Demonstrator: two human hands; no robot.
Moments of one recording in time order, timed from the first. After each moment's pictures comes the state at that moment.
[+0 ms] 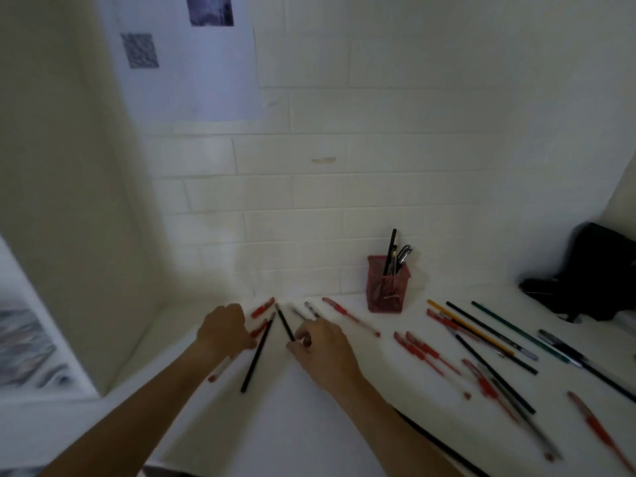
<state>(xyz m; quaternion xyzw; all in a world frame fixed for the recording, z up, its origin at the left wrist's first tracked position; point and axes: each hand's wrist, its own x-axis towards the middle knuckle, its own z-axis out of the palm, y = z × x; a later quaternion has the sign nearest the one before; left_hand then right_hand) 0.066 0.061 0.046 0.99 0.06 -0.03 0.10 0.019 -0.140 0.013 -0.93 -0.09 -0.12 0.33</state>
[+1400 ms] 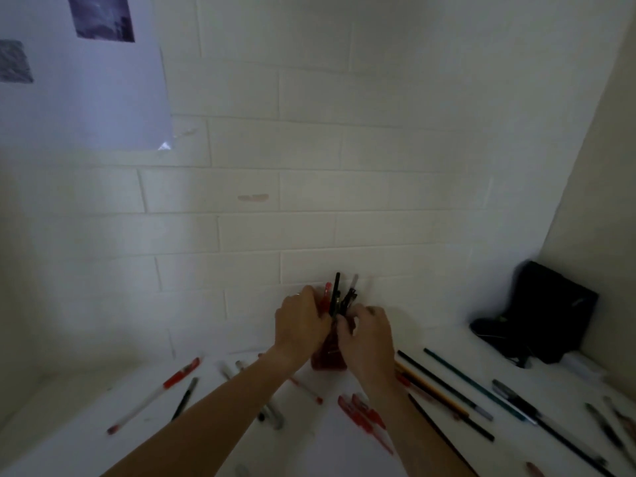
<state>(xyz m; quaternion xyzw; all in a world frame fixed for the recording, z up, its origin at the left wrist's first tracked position) 0.140 -0.178 0.083 0.90 -0.13 0.18 0.37 0.103 -0.295 0.052 -0.88 0.09 -0.31 0.34</state>
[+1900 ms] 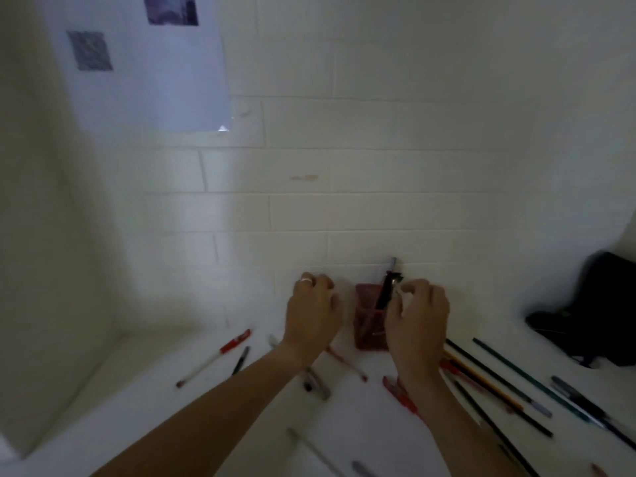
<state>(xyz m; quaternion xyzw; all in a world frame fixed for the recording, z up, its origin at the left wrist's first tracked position) 0.123 -0.122 0.068 0.92 -0.11 0.25 0.29 0.084 -0.277 0.067 -0.83 0.10 -0.46 0.28</state>
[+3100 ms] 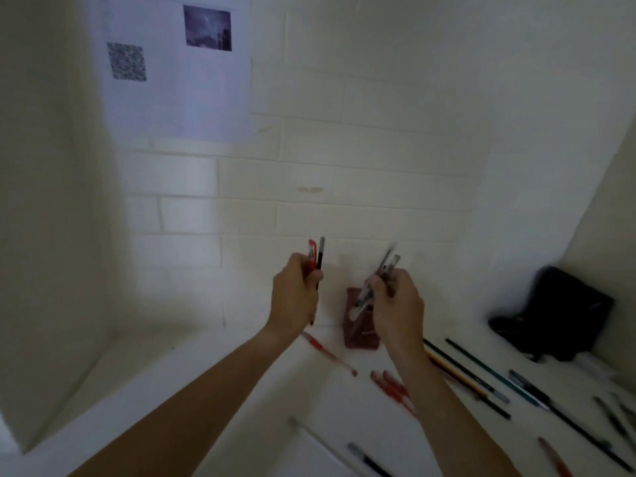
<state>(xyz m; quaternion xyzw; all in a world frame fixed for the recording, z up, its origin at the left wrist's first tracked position) 0.094 -0.089 0.128 0.82 -0.09 0.24 0.52 0.053 -0.245 0.125 -0.79 0.08 -0.35 0.49</state>
